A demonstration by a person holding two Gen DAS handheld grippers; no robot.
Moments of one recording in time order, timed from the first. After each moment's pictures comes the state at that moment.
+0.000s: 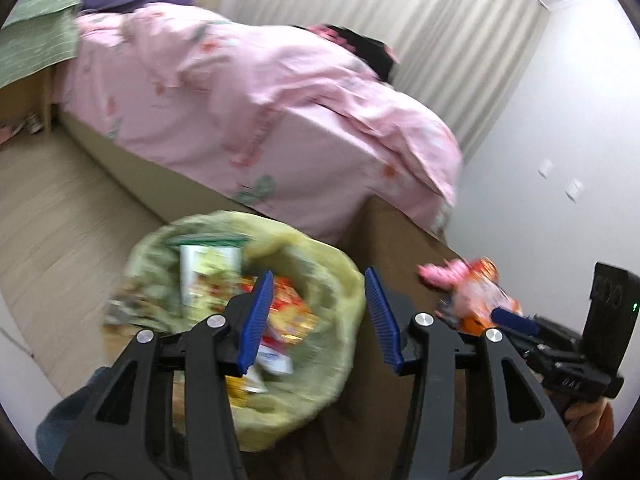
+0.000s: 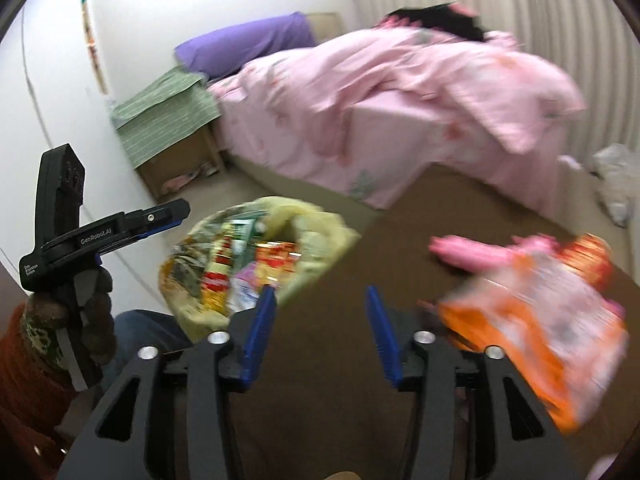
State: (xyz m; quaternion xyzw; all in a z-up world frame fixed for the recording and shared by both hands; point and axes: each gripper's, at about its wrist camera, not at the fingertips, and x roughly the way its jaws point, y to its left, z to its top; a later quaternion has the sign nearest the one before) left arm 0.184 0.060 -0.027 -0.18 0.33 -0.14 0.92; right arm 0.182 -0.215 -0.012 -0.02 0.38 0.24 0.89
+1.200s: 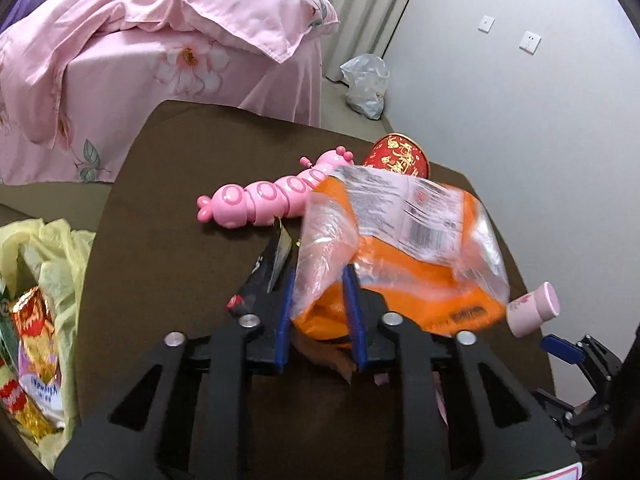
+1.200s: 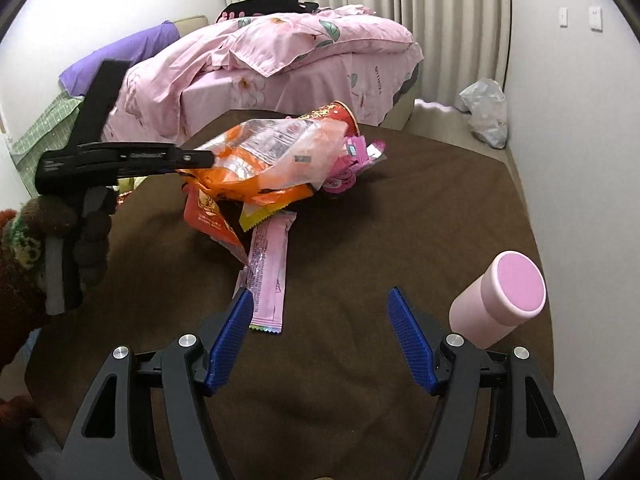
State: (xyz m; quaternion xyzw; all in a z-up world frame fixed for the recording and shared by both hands) left arm 0.254 -0.187 -0.062 -0.04 0.44 -0.27 0.86; right arm 0.083 -0.396 -0.053 0.01 0.41 0.03 0.91
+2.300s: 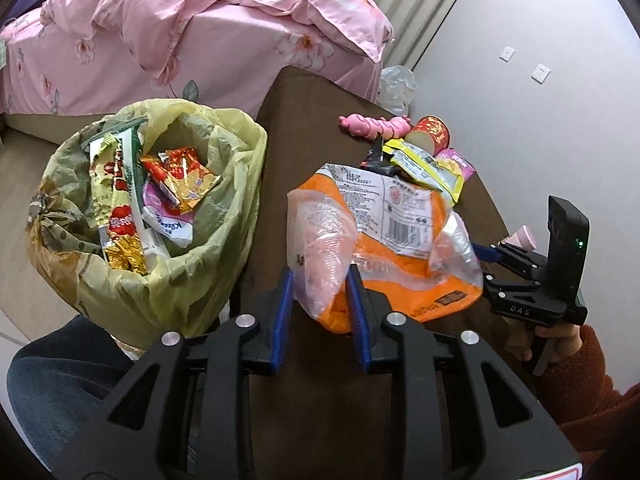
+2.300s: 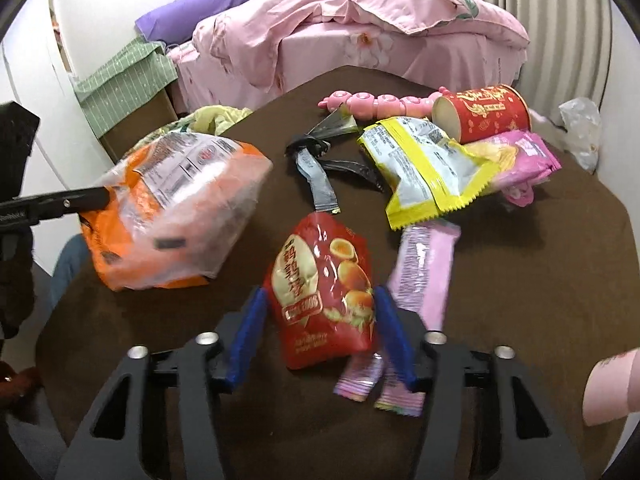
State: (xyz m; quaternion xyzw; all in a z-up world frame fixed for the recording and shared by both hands) left arm 0.127 -0.028 -0.058 -0.09 0.46 -0.23 0.86; right arm 0.132 -0.309 -0.090 -0.02 0.45 0.19 0.87
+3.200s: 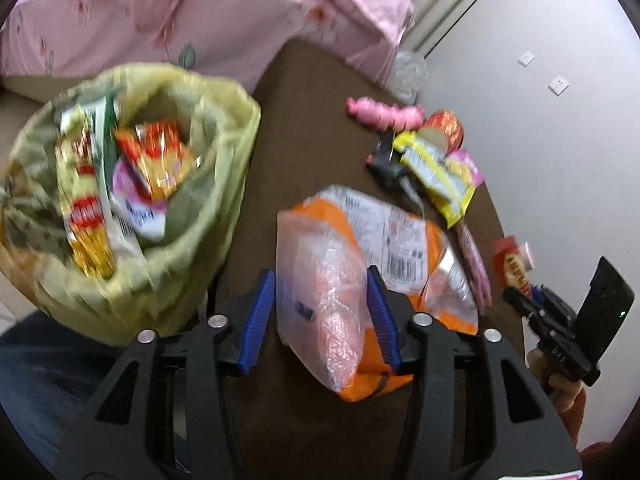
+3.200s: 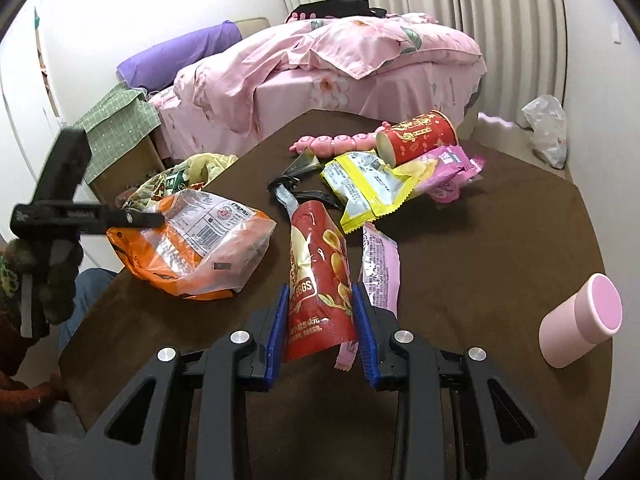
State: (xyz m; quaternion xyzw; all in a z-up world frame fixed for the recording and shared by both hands) left arm 0.165 -0.043 -0.078 -0.13 0.51 -0.22 0.82; right arm 0.082 -0.346 -0.052 0.02 0.39 0.15 0.91
